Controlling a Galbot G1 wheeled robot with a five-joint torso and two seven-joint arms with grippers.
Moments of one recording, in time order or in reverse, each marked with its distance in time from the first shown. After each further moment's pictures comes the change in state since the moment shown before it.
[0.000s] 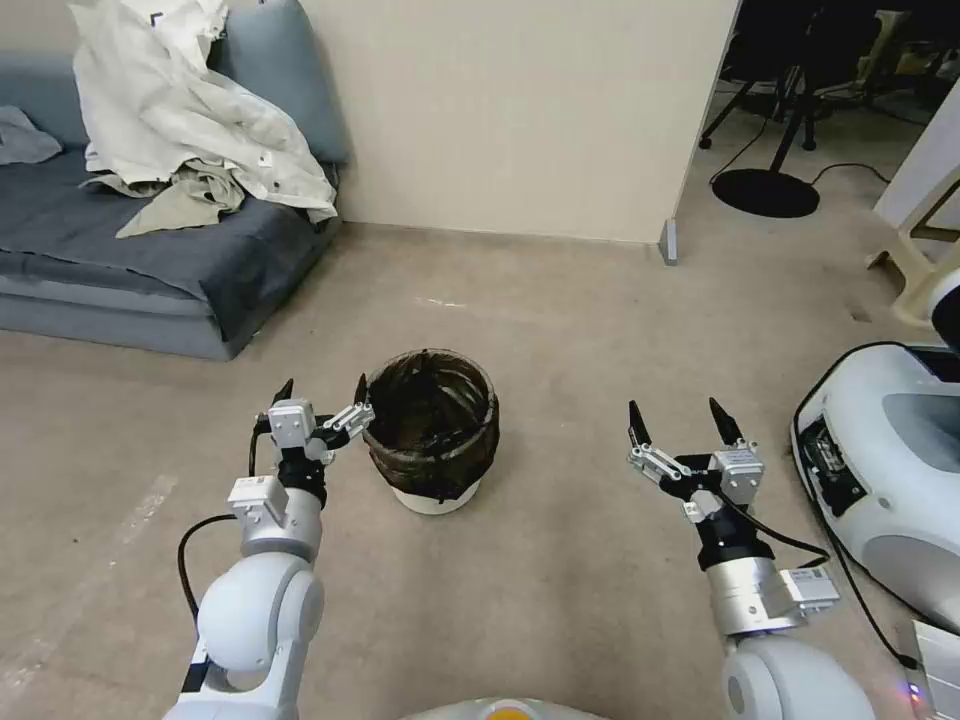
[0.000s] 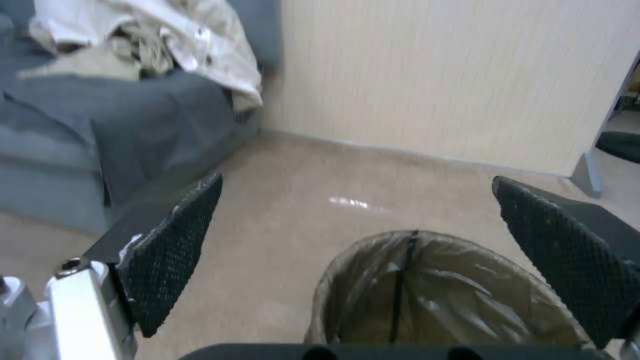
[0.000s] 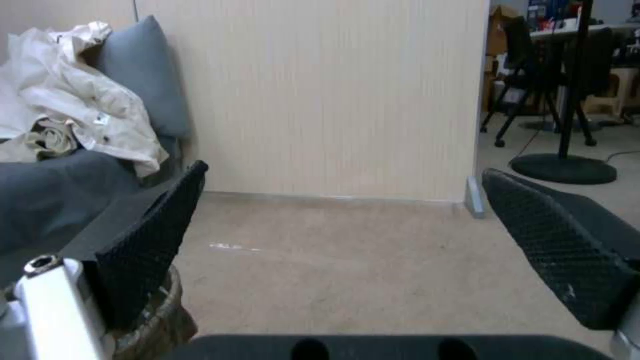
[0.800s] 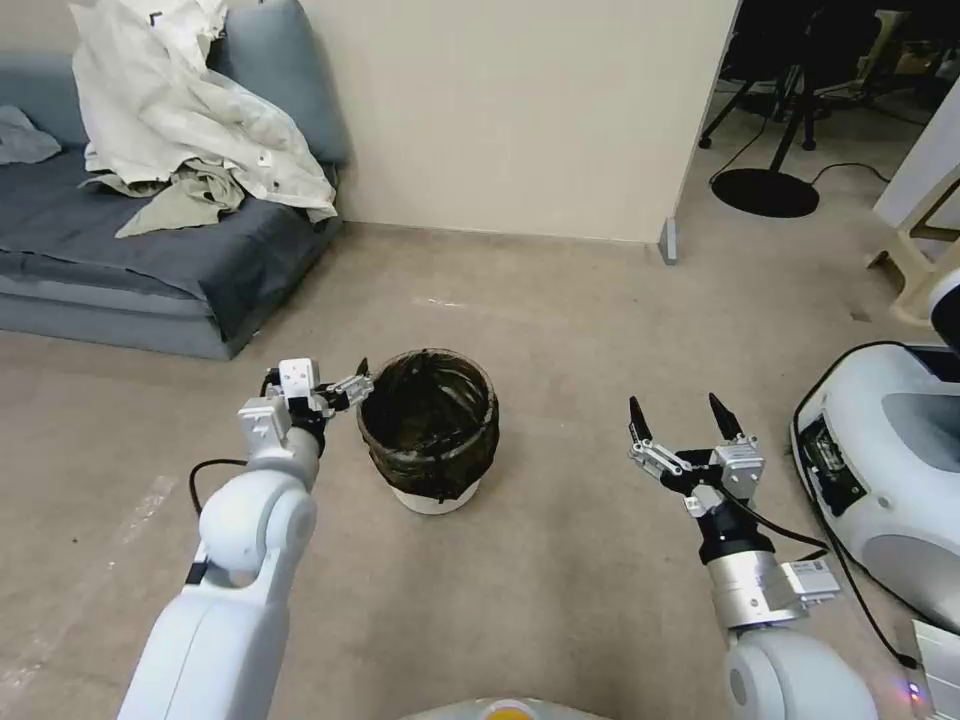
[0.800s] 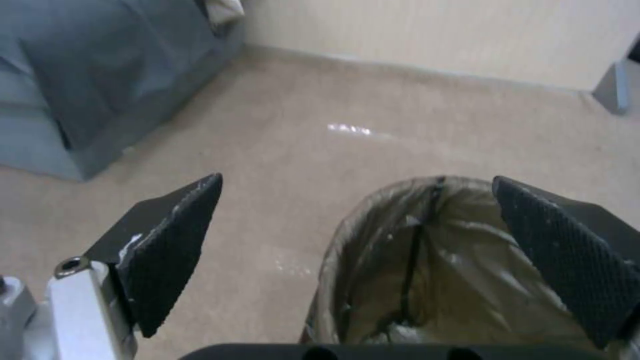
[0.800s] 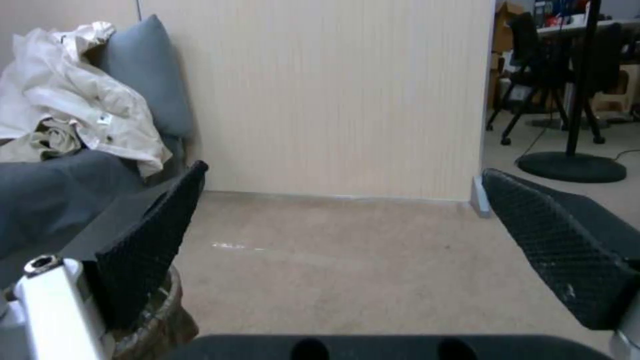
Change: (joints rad) left arm -0.276 0.137 0.053 0.185 -0.177 0.300 -0.078; right arm 0.033 -0.025 0.000 -0.023 0.025 -0.015 0.003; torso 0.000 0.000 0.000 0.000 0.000
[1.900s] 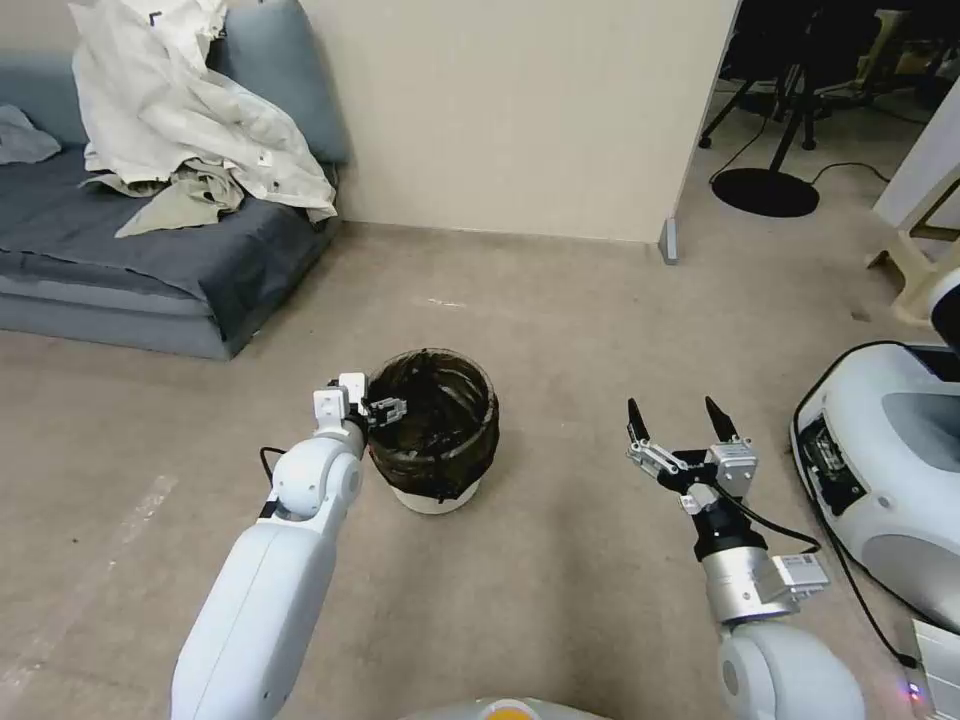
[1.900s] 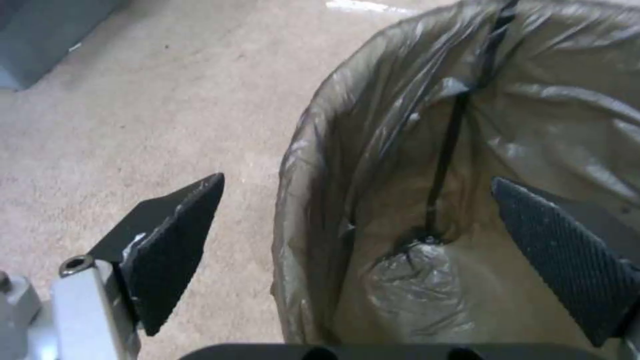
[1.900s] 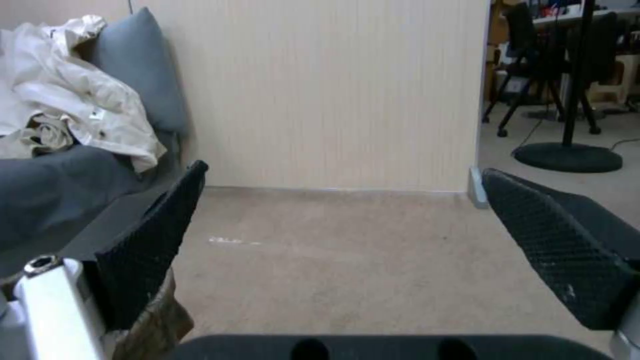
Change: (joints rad) left arm -0.175 -0.014 0.129 0.350 0.017 0.063 -0.027; right arm 0.014 0.007 0.004 -0.031 0.002 0.003 0.003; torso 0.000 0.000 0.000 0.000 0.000
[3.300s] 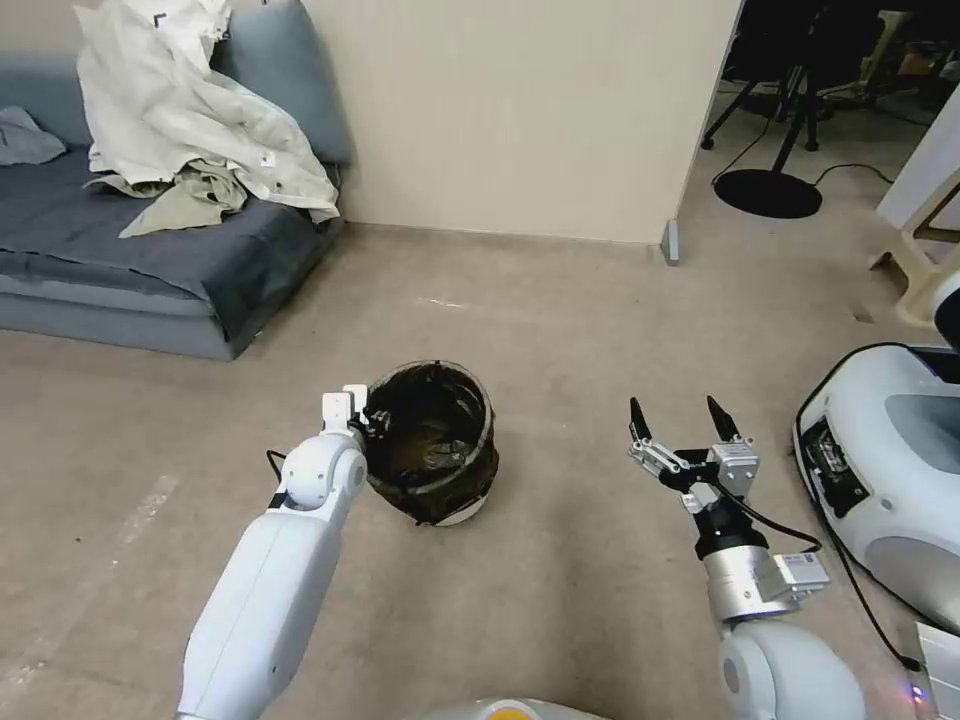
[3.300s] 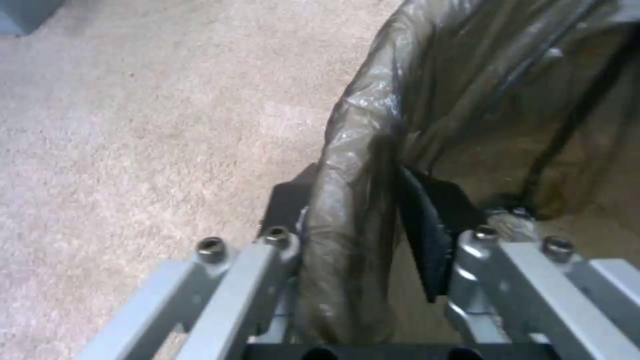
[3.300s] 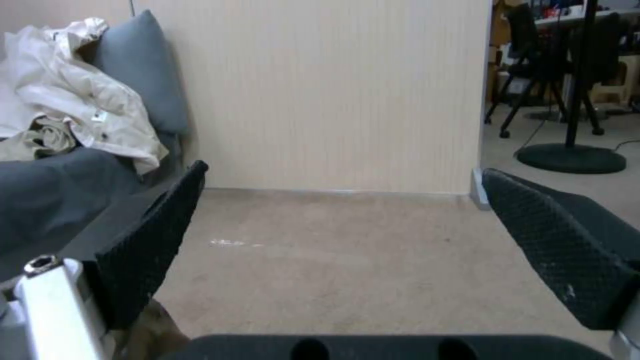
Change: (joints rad) left arm -0.024 0.014 -0.001 0.072 -0.030 0.090 -0.014; right arm 0.005 -0.002 -0.001 -0.006 0.003 0.002 0.001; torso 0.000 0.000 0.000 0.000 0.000
